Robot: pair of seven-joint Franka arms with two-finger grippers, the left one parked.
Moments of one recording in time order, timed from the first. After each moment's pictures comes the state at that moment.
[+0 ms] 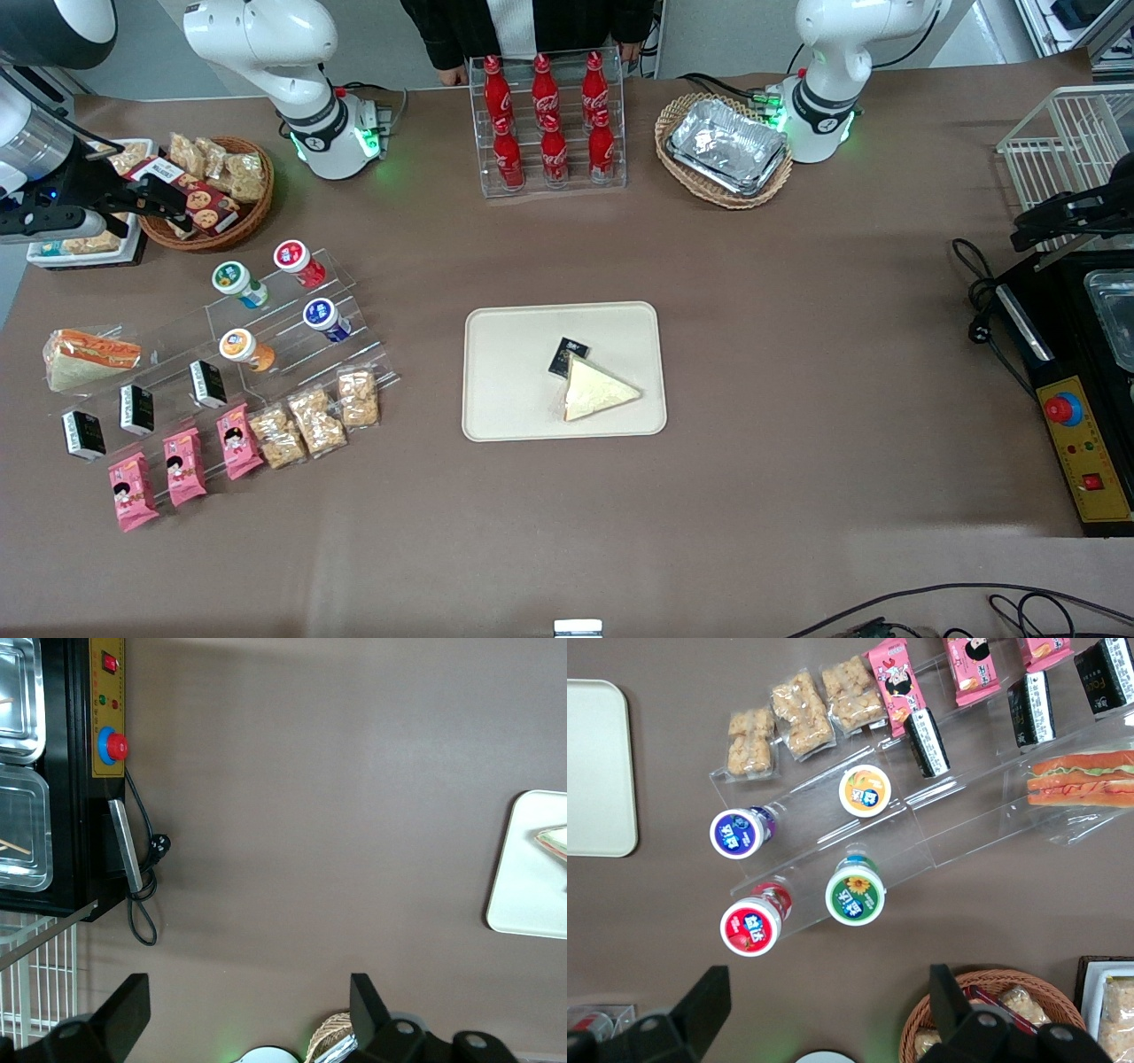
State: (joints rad) arm -0.06 -0.38 -0.06 -2.13 0.02 1.71 -0.14
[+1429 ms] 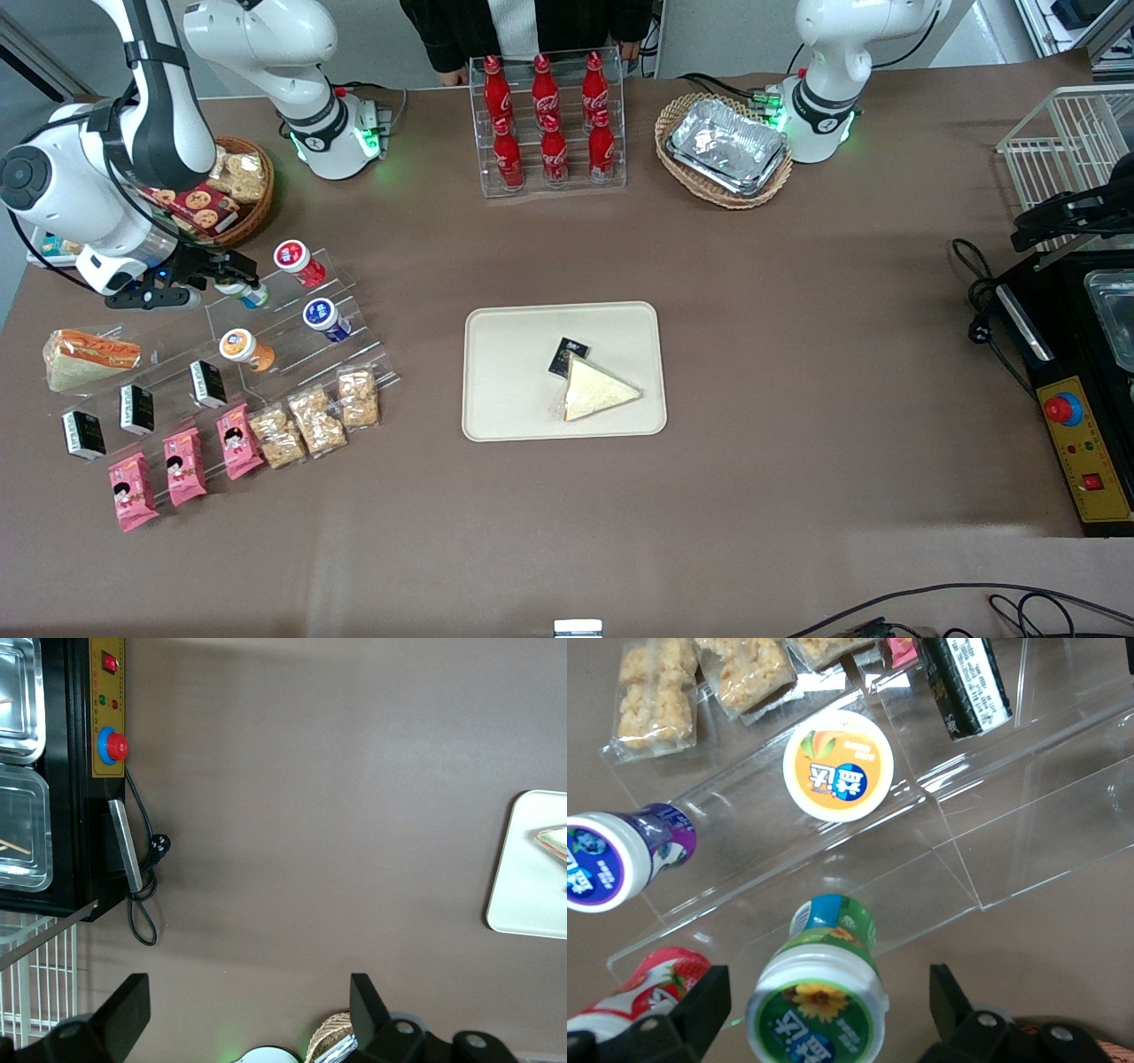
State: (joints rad) arm -0.05 -0.22 -0.09 -2.45 0.02 2.14 -0.14
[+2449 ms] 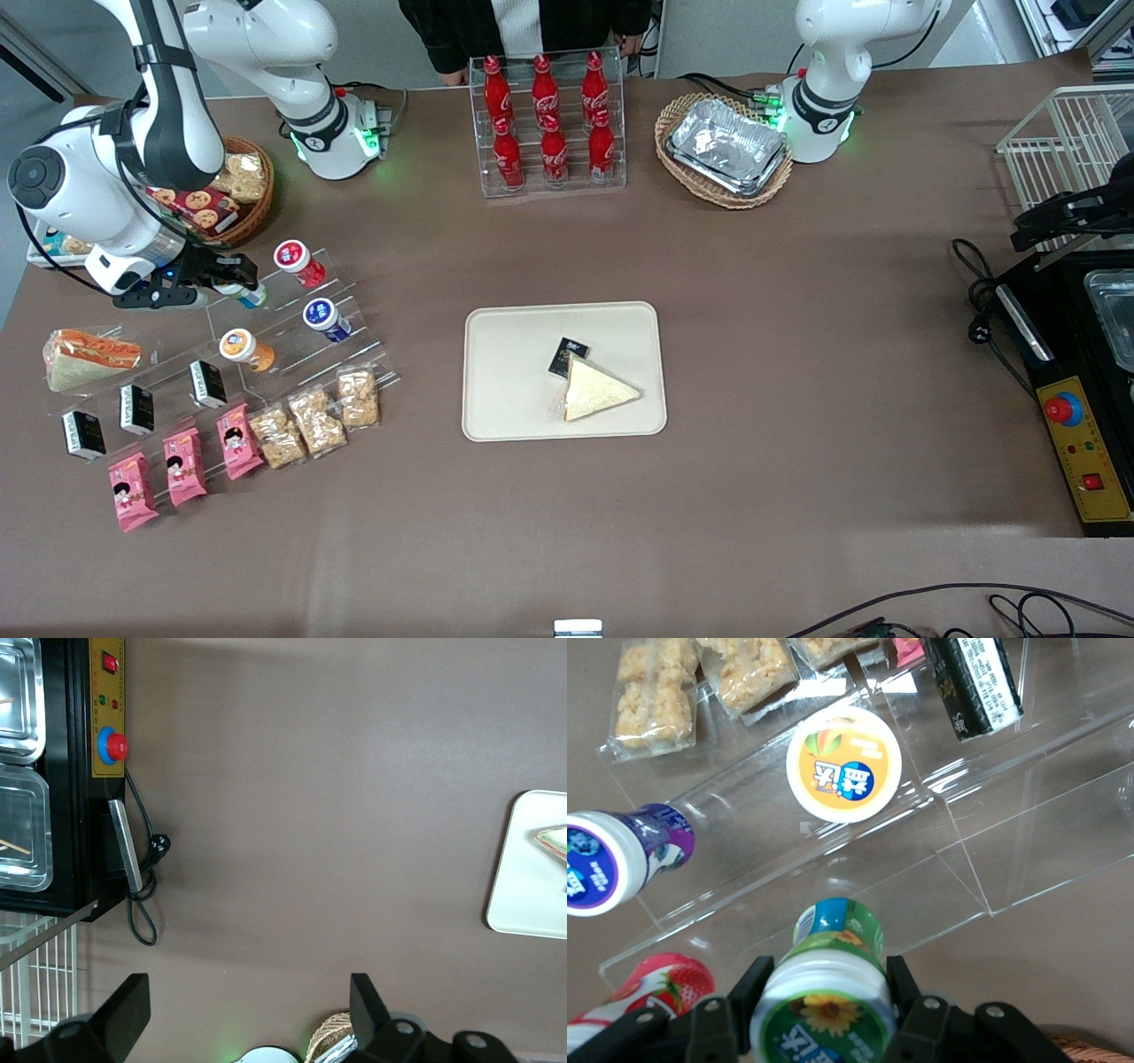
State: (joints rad) arm -0.05 -0.22 -0.08 -2.48 0.01 2.18 -0.14
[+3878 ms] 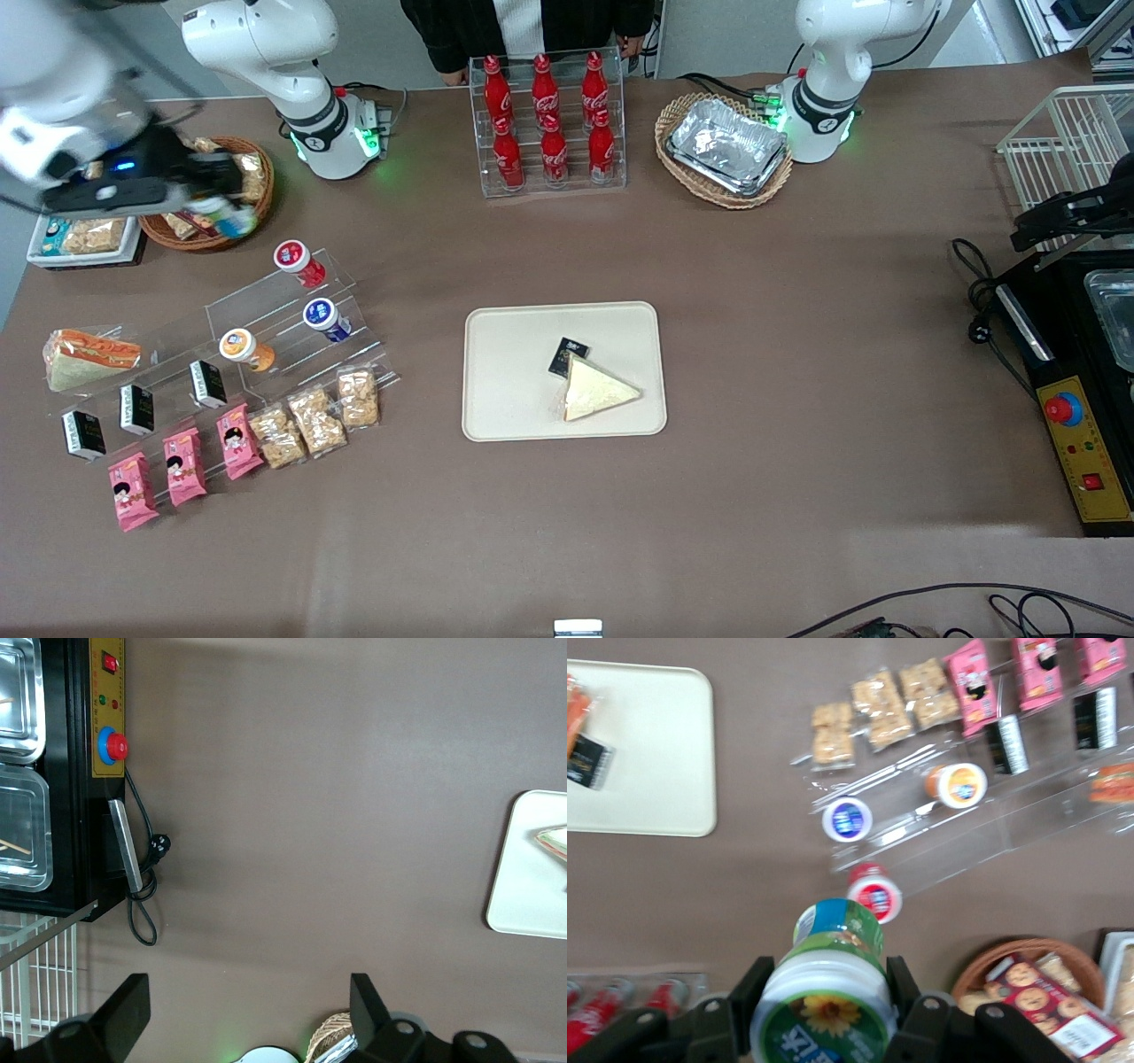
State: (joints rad) arm 0.16 -0.28 0.05 -1.86 0.01 1.49 0.16
